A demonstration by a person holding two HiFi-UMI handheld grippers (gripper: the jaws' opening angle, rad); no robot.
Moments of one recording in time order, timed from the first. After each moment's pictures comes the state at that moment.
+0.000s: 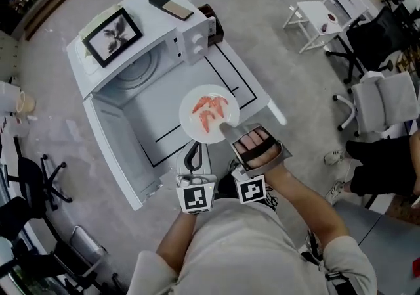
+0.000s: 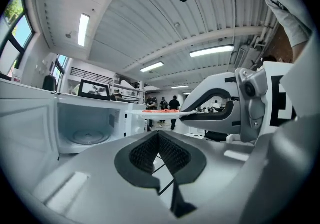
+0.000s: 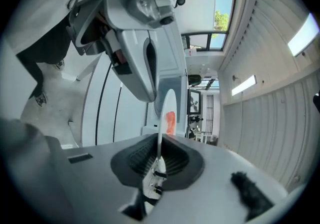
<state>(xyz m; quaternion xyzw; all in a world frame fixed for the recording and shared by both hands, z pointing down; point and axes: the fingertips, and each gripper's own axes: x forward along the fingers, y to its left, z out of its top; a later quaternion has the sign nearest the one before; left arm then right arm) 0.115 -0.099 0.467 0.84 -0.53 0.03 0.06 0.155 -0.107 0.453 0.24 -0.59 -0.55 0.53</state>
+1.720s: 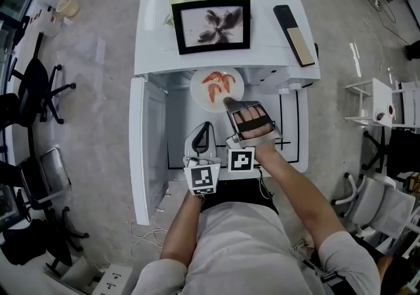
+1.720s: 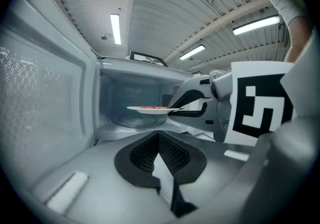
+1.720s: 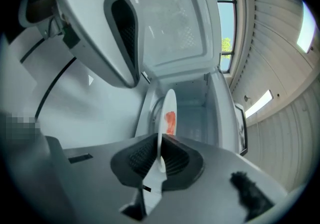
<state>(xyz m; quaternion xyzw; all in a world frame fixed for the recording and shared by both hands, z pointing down) -0.023 -0.232 0.575 0.69 -0.72 0.07 0.11 -0.013 -0.295 0.567 0.12 -0.65 -0.60 0.45</state>
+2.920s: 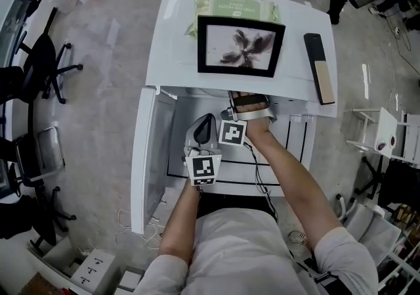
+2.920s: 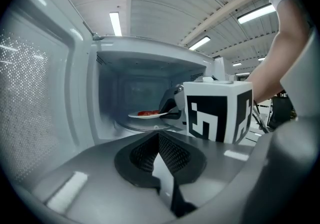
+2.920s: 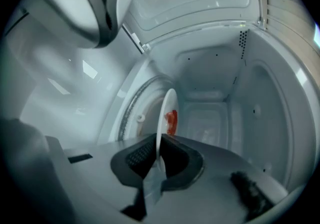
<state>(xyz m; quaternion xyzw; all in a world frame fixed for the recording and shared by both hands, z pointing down) -0.070 -0.290 0.599 0.65 -0.74 0.10 0.11 -0.090 -0.395 0.615 0.09 -0.63 -0.61 0.47</state>
